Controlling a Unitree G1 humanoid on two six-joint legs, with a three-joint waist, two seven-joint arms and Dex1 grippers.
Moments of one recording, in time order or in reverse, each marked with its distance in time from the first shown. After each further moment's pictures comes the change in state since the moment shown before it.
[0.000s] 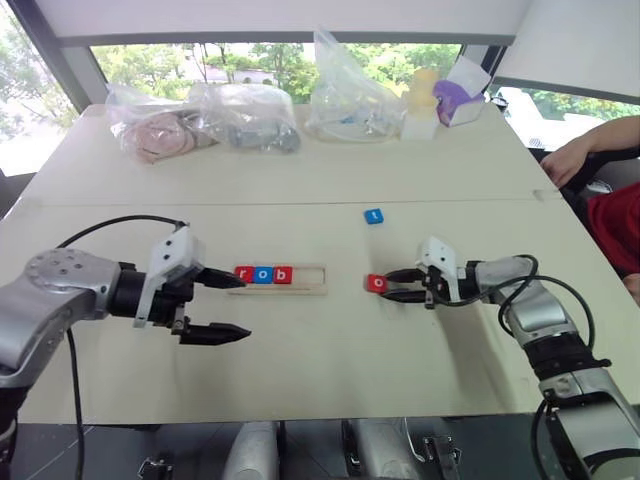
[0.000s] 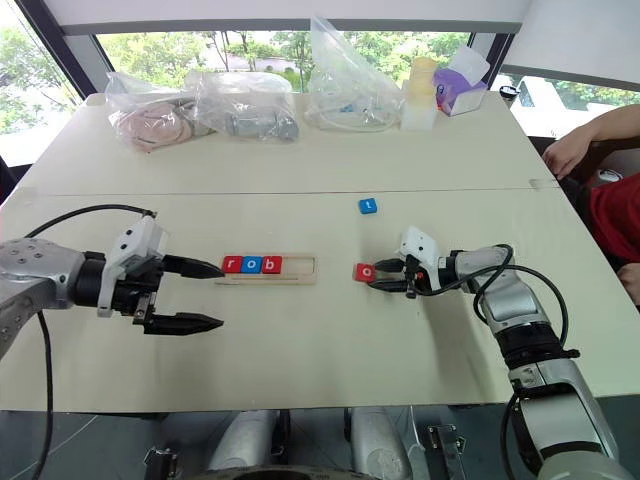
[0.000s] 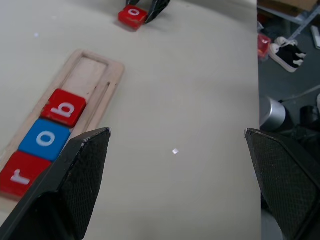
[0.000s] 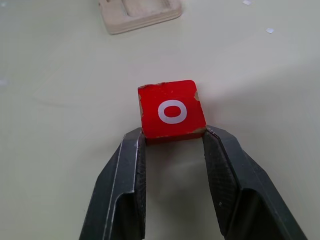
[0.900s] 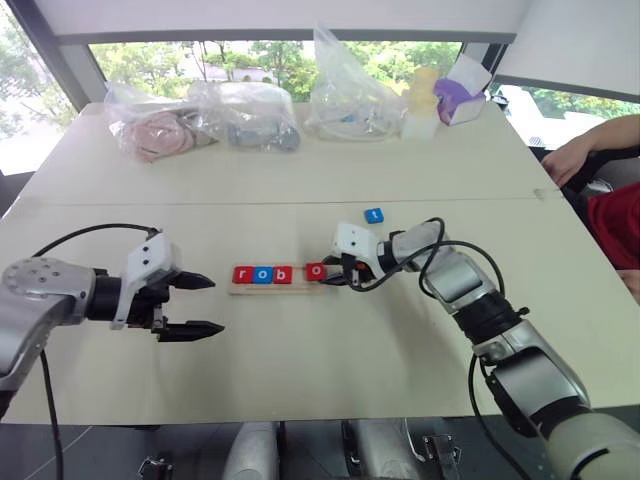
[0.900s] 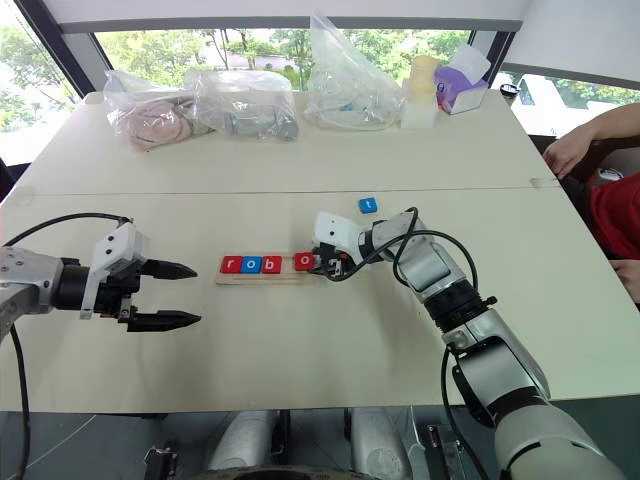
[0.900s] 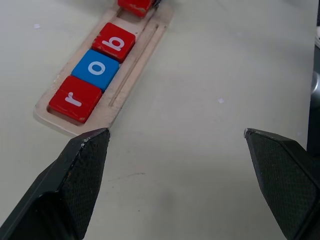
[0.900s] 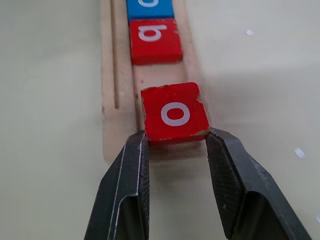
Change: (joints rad) left arm 0.074 0.015 0.032 0.083 0.080 -0.074 0.009; right arm -0.278 0.212 0.266 0.015 -0.231 0.134 -0.129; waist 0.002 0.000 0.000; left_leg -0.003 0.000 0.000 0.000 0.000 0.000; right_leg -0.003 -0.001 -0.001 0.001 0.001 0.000
